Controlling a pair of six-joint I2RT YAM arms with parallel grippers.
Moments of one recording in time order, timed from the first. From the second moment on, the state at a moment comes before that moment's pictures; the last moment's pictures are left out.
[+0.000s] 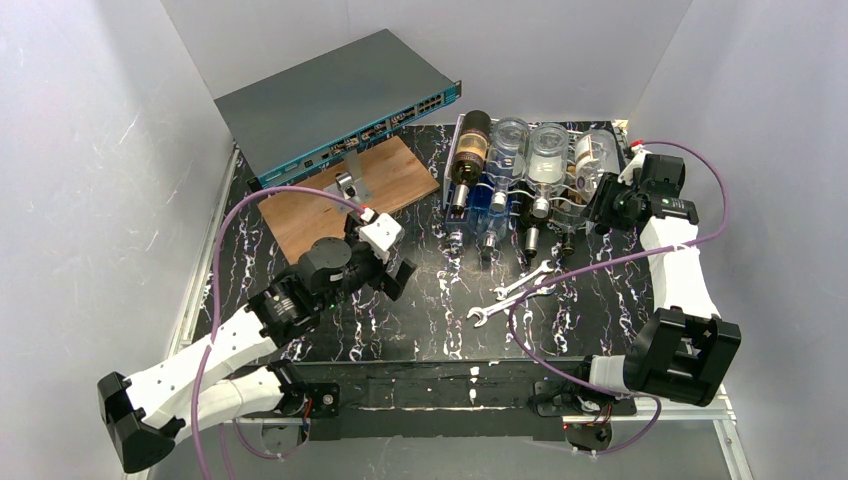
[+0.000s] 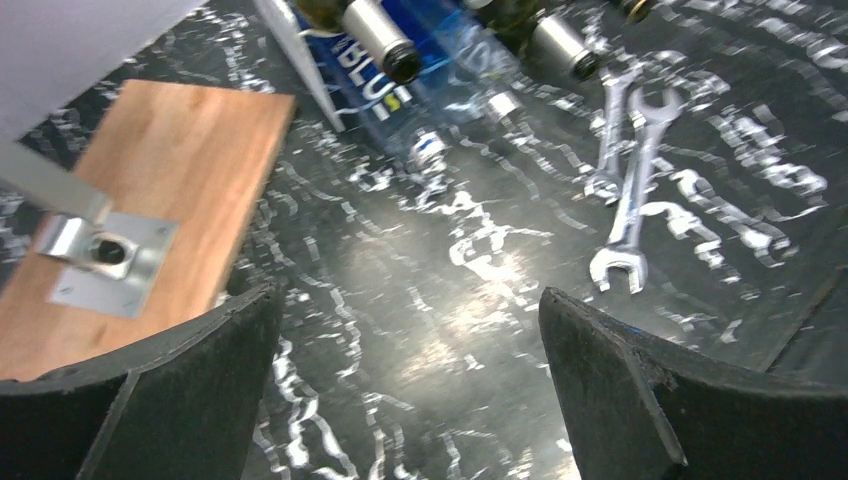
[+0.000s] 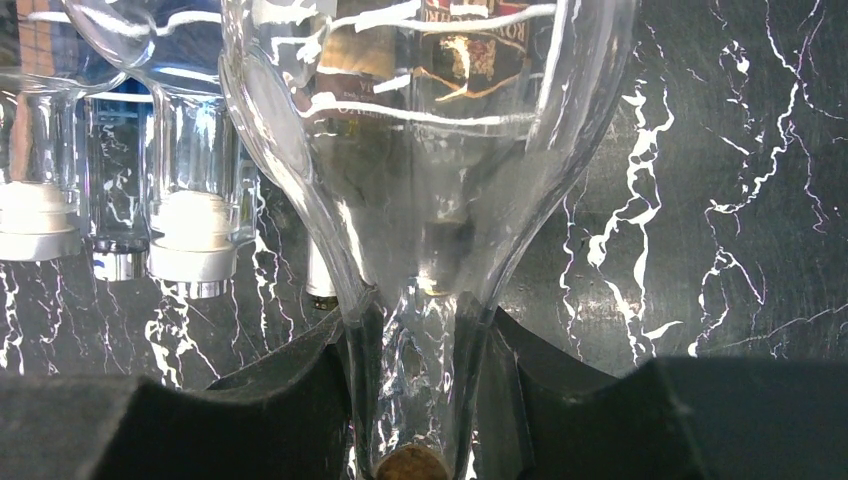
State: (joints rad) left arm -0.90 0.85 0.79 -0.24 -0.18 0.12; right arm -0.20 1.32 1.13 -0.61 -0.29 0.11
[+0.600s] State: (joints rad) left arm -0.90 1.43 1.22 -0.08 0.18 -0.54; right arm -0.19 1.31 1.12 -0.61 -0.31 0.10
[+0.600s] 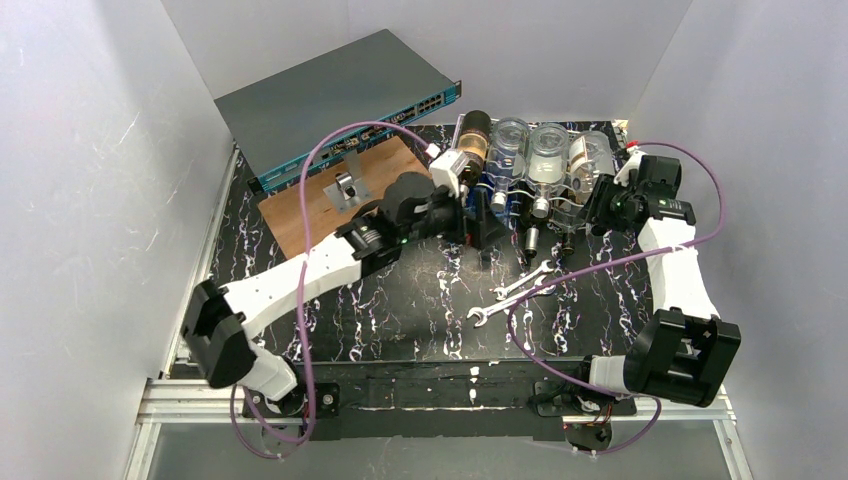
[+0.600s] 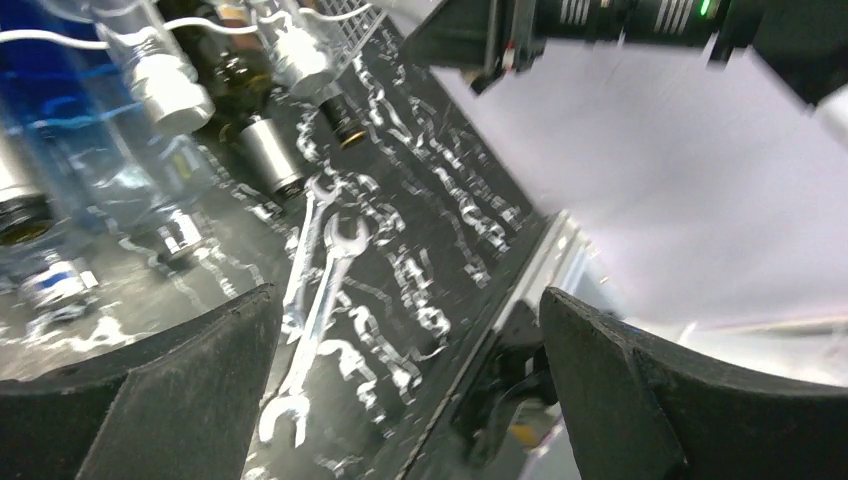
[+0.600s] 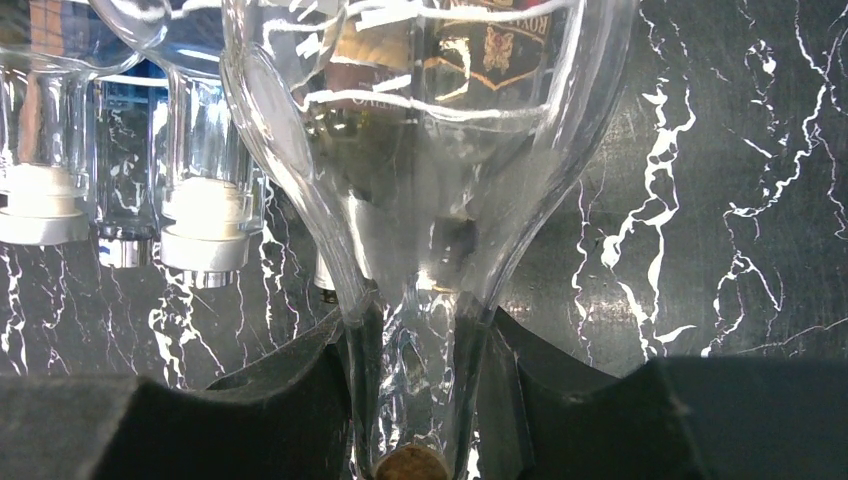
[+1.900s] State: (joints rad) left arm -0.84 2.14 1.84 0.00 0.17 -1.20; right arm -0.13 1.25 1.14 -0.65 -0.34 0.10
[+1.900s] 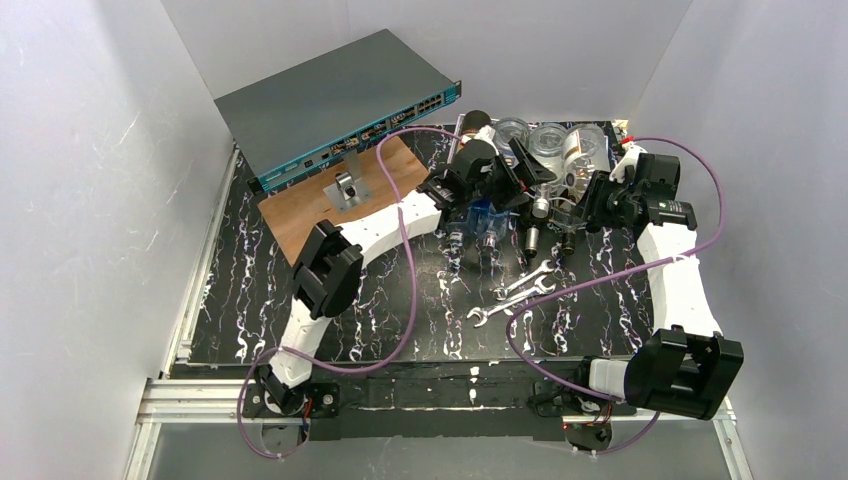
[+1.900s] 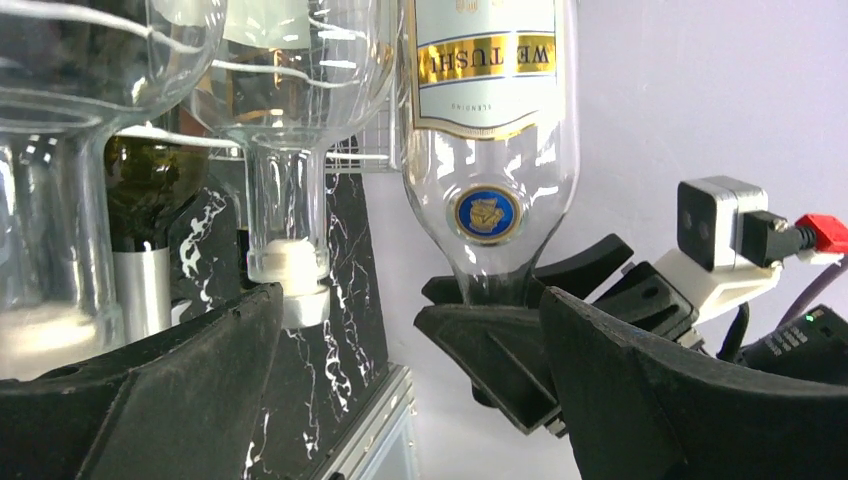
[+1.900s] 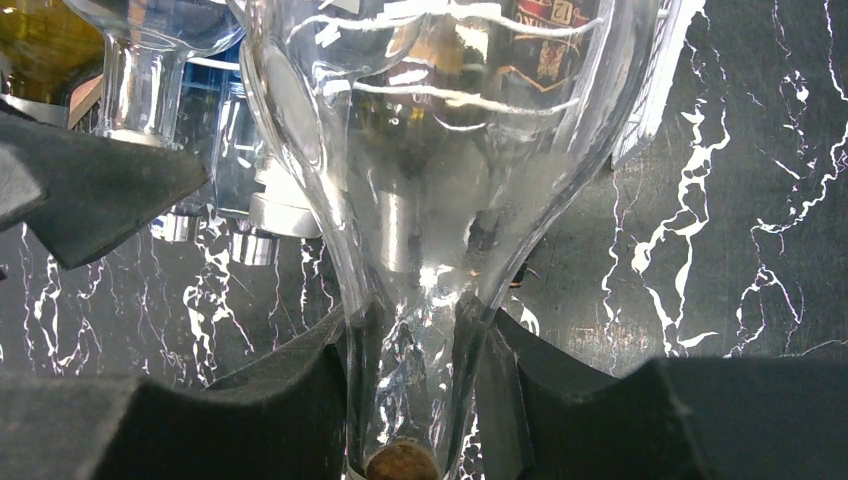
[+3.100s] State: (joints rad) left arm -0.87 2.41 2.18 0.06 0.16 -1.36; right arm -0.13 1.23 1.14 -0.66 -0.34 0.10
